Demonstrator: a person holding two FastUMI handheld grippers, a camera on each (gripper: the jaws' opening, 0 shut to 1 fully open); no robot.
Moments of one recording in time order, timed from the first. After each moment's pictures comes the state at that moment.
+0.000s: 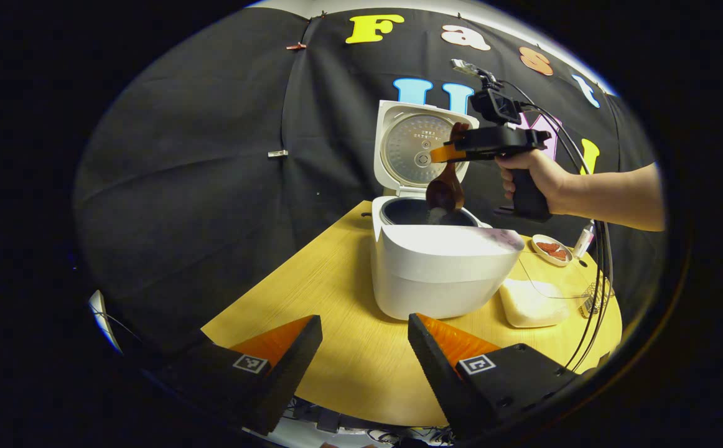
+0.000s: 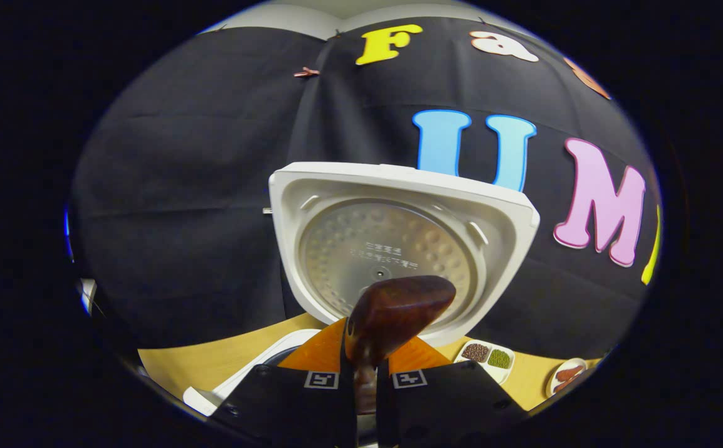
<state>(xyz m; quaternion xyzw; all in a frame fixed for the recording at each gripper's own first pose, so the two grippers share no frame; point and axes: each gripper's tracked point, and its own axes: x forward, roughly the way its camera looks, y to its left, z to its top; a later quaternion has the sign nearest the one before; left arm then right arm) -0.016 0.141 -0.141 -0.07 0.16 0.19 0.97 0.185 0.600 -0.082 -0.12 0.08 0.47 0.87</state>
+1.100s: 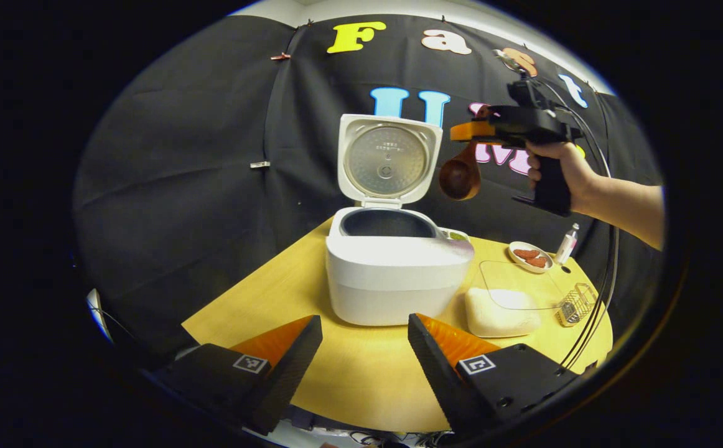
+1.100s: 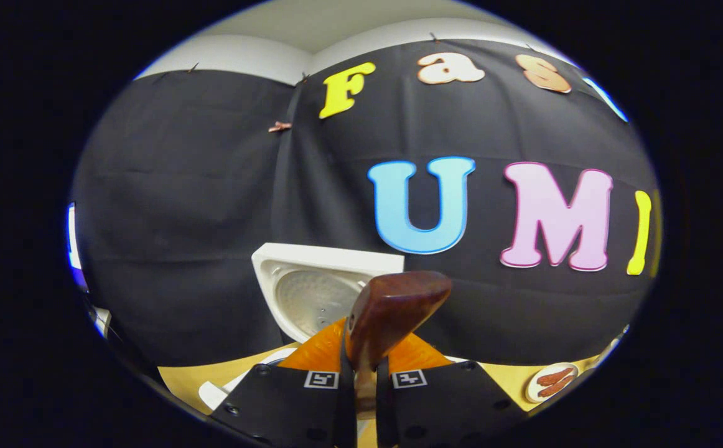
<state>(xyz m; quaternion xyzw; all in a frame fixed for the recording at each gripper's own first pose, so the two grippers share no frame) 0.000 0.057 -0.124 -0.06 0.14 0.16 0.97 0.216 0.439 0.031 0.03 0.04 0.43 0.90</state>
